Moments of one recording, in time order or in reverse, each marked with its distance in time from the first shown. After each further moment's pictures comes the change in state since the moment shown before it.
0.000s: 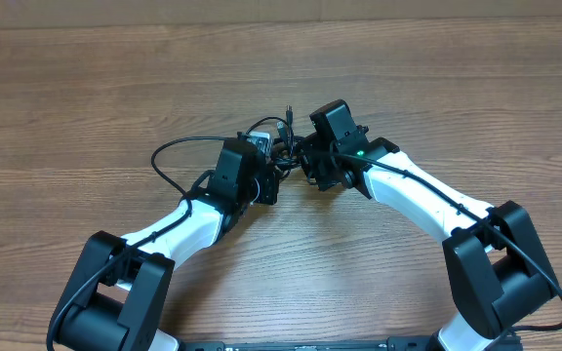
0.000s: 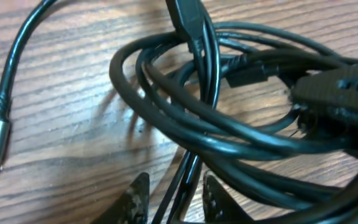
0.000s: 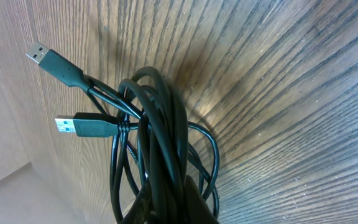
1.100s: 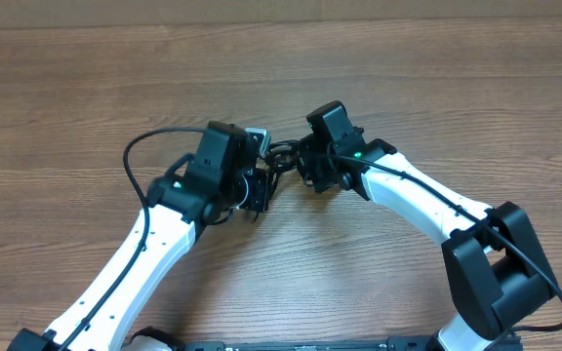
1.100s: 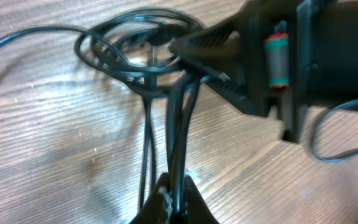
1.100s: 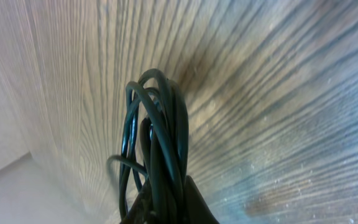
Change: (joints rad) left arm -0.002 -0.309 0.270 -0.765 0.106 0.026; right arm 0.010 0.000 0.000 0.008 -0.016 0.000
